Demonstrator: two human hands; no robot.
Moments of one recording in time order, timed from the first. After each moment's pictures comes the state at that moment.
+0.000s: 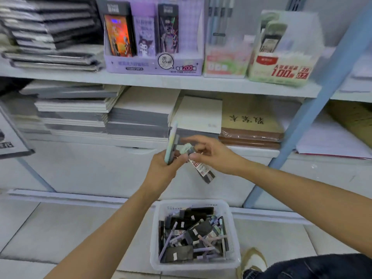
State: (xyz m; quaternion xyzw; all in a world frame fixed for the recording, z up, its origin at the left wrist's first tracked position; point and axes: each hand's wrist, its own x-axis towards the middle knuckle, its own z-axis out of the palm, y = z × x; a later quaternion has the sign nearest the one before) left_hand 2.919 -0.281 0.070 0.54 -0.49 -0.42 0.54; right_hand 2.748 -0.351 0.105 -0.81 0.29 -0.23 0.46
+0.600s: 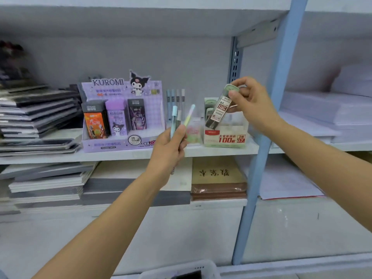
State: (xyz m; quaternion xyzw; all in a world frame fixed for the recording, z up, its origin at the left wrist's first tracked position) left_hand 2.846 -0.336 0.258 0.41 -0.56 -0.42 0.59; right_hand 2.632 -0.403 0.329 -0.72 0.33 -0.58 0.21
